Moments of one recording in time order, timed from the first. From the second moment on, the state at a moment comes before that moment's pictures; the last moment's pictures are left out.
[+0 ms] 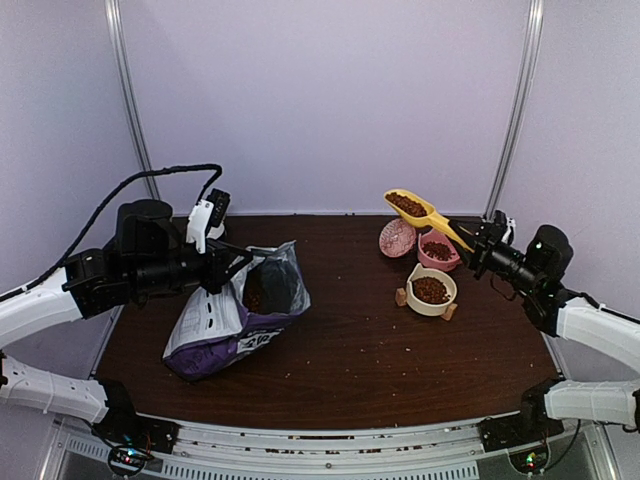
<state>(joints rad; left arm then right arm) -0.88 1.01 0.92 -0.27 -0.05 -0.28 0.27 0.98 0.48 0.61 -0.51 1.51</state>
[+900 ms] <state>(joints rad) -0.88 0.99 0.92 -0.28 -0.04 -0.26 -0.10 1.21 0.61 0.28 -0.50 1.14</state>
